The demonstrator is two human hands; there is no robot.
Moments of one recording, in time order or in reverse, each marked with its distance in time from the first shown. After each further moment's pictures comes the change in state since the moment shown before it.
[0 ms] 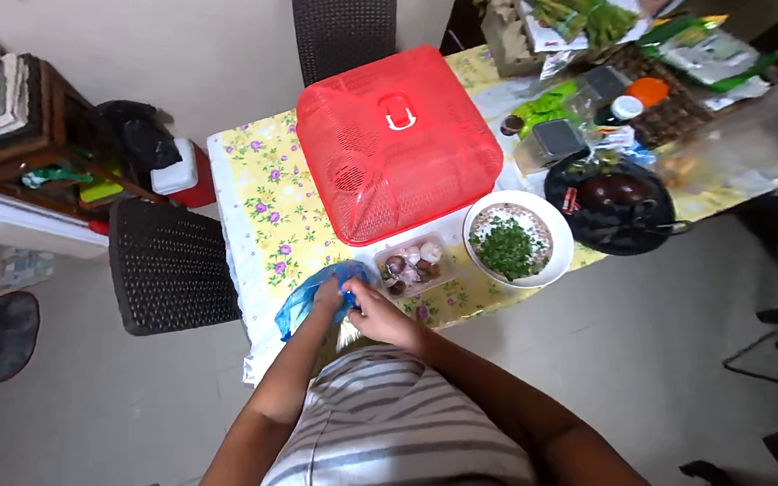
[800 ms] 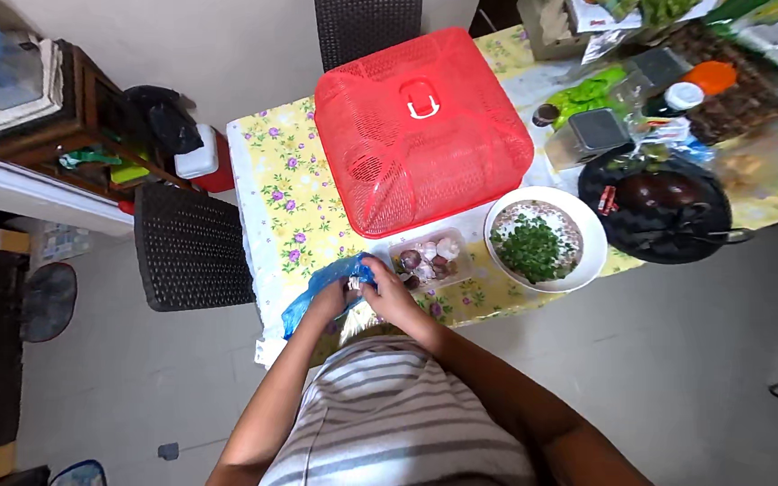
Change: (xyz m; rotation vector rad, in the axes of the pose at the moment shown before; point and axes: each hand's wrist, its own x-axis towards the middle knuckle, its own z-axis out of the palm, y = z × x) left_hand -0.014 -0.028 -0.007 -0.095 -0.064 0.031; right_hand 0.026 0.036 0.017 0.065 0.189 0.025
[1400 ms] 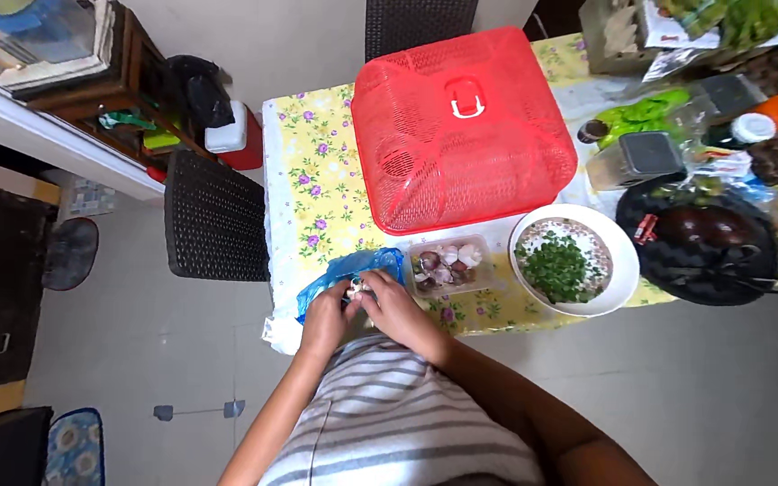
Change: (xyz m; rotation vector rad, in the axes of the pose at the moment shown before) left_hand -0.078 -0.005 0.019 -0.166 0.534 0.100; right_hand -0.019 -0.047 0.000 -0.161 -0.200 -0.081
